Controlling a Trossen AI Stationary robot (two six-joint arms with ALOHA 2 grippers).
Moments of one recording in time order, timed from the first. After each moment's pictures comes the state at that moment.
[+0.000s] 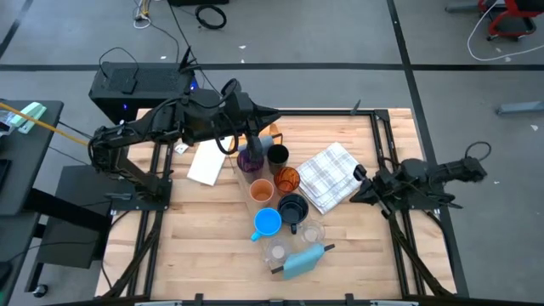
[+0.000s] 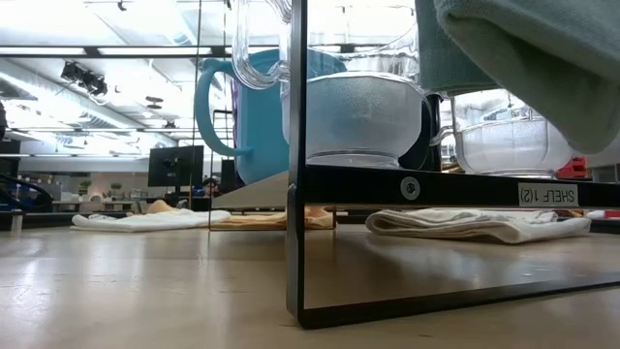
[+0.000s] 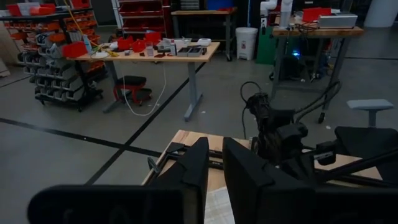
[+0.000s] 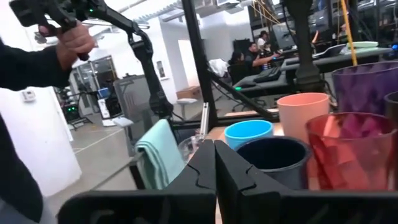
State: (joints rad) left arm 0.00 1.56 1.97 -0.57 -0.36 -0.01; right arm 0.23 0.00 0.03 0.08 -0.18 0.23
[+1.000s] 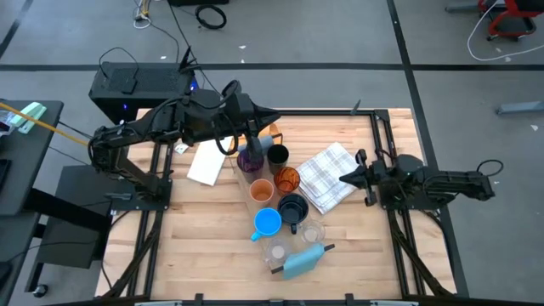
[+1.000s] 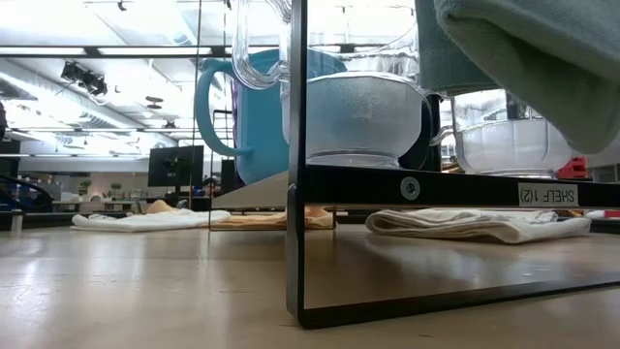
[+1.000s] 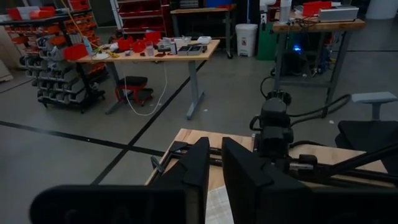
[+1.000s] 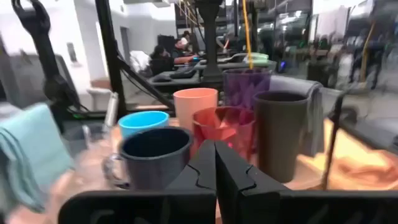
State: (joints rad) left arm 0.00 1.56 1.97 -0.57 -0.36 0.02; right arm -0.08 0.01 0.01 0.05 -0.16 0.08
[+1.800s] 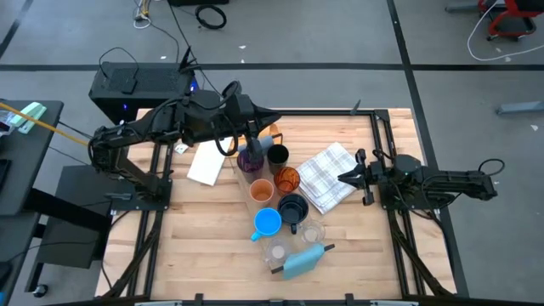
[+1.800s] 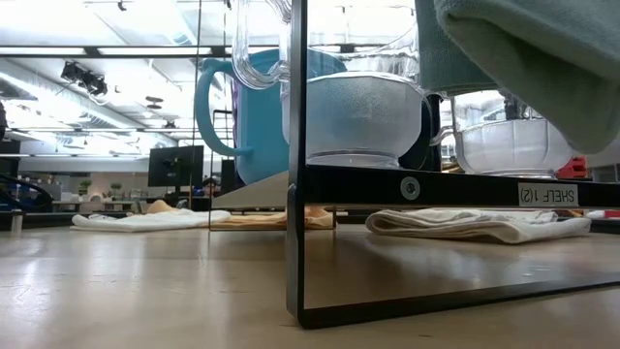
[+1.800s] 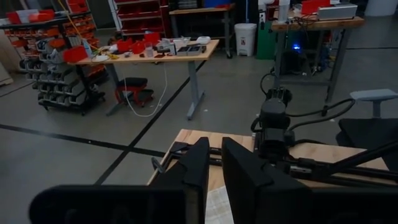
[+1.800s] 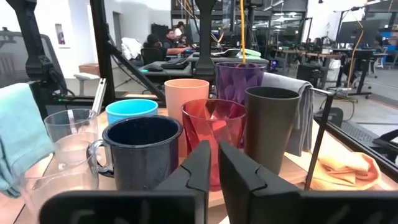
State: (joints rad) left arm 0.00 1.56 1.97 -0.57 -0.36 0.04; right arm -0.09 0.05 0.01 0.05 -0.13 -0.02
